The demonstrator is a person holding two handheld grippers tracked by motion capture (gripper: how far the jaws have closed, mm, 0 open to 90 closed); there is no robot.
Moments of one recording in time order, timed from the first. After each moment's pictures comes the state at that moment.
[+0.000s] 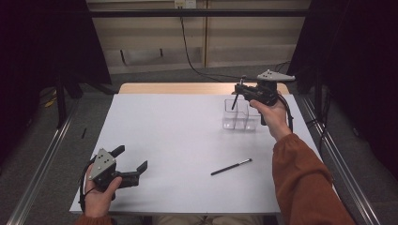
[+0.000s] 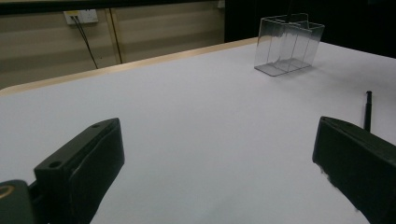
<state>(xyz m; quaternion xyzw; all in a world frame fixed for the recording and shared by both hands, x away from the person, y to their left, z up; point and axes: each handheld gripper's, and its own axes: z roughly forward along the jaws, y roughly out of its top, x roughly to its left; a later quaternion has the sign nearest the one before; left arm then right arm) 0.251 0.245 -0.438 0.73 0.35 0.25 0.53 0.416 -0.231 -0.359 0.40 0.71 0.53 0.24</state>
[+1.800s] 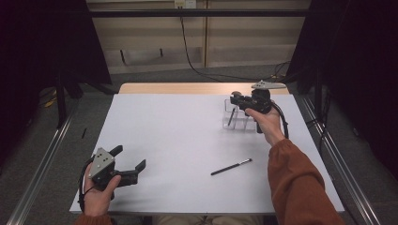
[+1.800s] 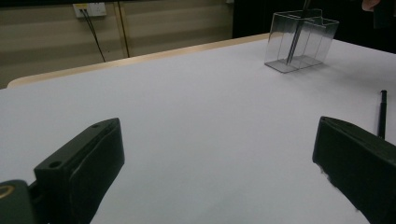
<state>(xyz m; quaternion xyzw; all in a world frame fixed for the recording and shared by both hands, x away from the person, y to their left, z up) 0.255 0.249 -0.441 0.73 0.37 0.25 0.52 0.423 -0.227 -0.399 0.43 0.72 0.52 0.19</state>
